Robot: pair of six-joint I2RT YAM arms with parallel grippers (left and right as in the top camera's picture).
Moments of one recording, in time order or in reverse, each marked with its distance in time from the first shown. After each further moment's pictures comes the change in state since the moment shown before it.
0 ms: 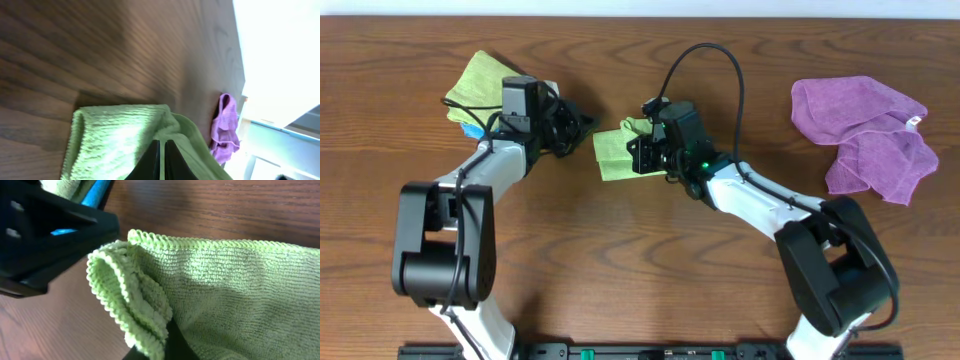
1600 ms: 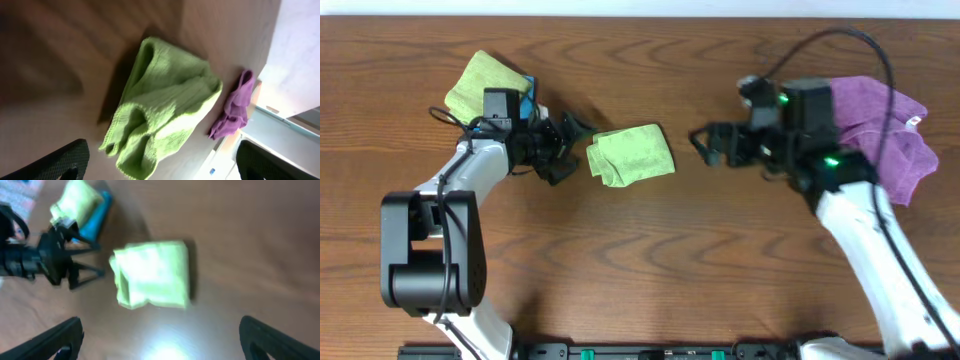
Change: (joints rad) left arm 0.076 -0.034 0.007 -0.381 0.120 0.122; right arm -0.367 -0.498 0.033 -0.666 -0.192 -0.270
